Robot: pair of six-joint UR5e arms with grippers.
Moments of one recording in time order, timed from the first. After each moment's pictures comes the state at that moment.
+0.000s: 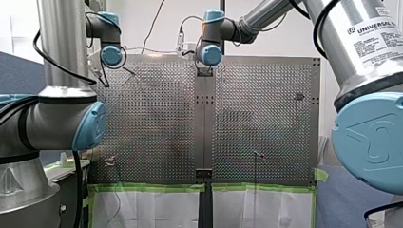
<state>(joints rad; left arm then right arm) 0.16 -1.40 -1.89 -2.64 -1.82 -2.13 2.42 -1.17 1.27 -0.45 1.69 1.56</state>
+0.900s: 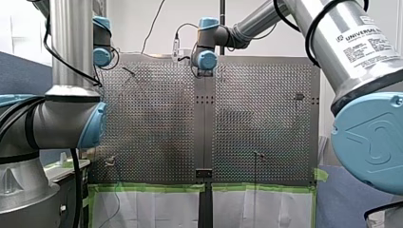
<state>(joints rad) 0.28 -1.49 -1.81 -2.64 -1.60 -2.15 2.42 -1.06 1.14 -0.39 1.64 1.57</state>
